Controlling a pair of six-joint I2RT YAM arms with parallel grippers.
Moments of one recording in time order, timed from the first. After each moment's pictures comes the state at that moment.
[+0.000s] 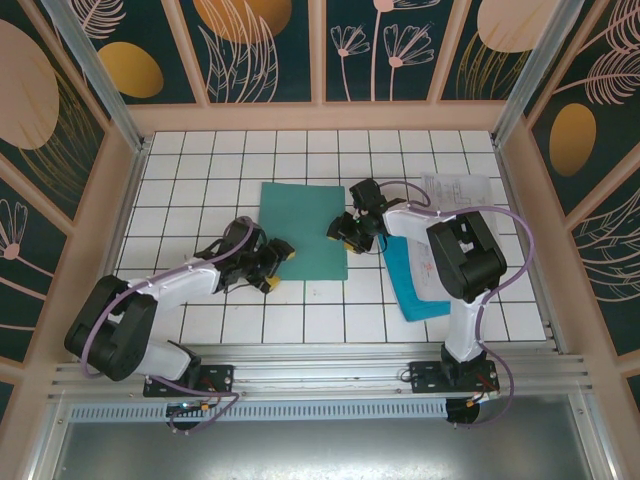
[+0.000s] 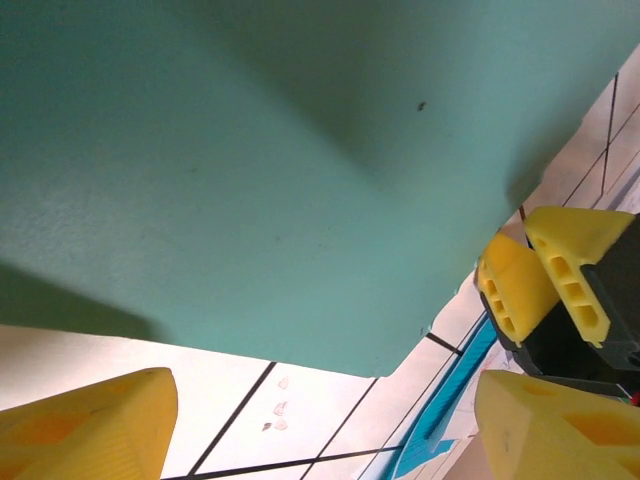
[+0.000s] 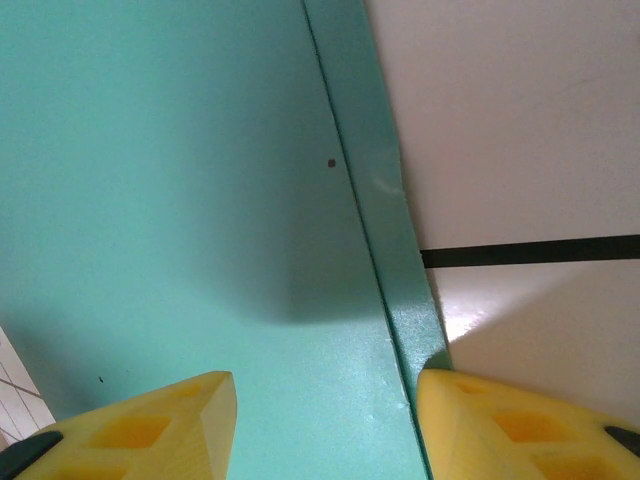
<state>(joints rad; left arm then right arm) -0.52 1.42 0.62 -0.10 0.34 -1.46 0.52 1.93 1.18 -0.35 -0.37 0.89</state>
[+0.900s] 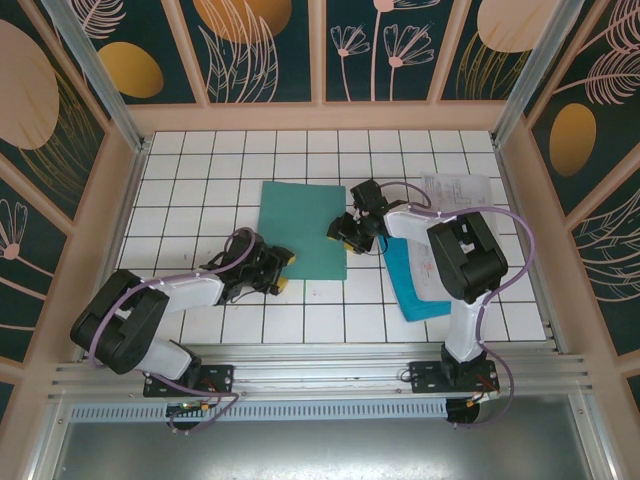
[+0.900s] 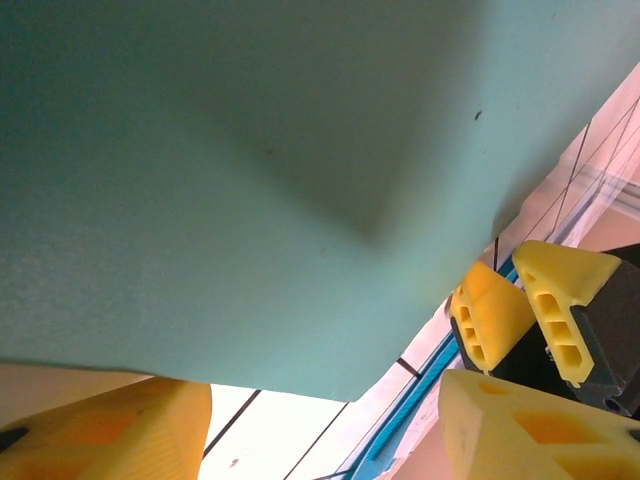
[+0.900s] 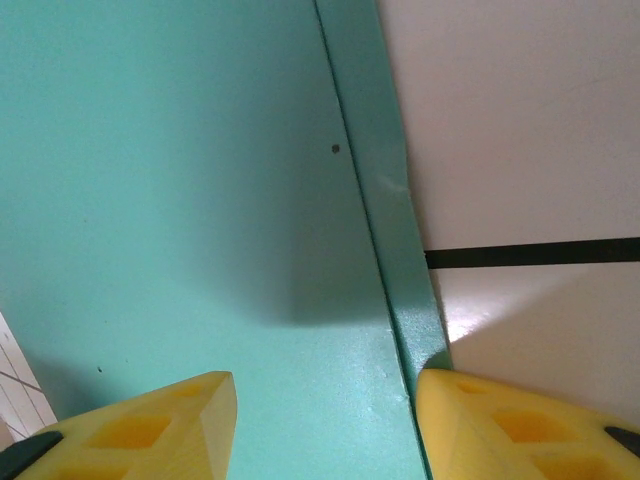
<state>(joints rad) -0.56 1.47 0.51 0.17 0.30 -1.65 0.52 1.93 1.16 -0.31 -0.38 0.89</state>
